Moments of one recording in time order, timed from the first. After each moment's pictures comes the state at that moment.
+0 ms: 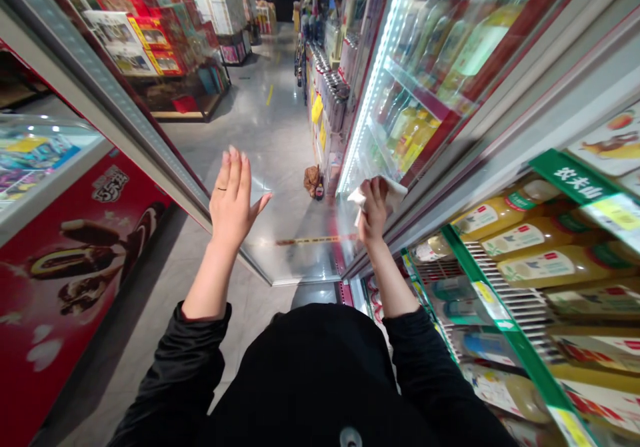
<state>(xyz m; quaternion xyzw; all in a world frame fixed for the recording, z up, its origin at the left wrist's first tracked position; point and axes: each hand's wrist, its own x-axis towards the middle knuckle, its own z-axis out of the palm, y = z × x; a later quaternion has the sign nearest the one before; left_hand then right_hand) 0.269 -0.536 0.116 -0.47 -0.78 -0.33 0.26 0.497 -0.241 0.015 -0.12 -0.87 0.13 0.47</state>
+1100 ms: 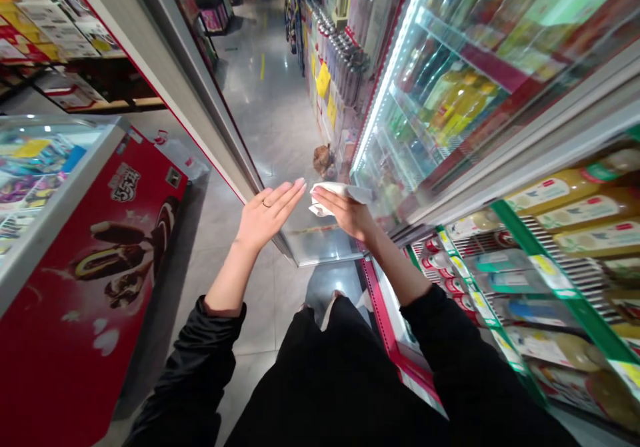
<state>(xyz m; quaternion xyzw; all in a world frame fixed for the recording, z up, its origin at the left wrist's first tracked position) 0.213 -0.610 0.093 -0.62 -0.75 -0.23 0.06 0.402 -0.388 0.051 0.03 -0.94 0.15 0.30</state>
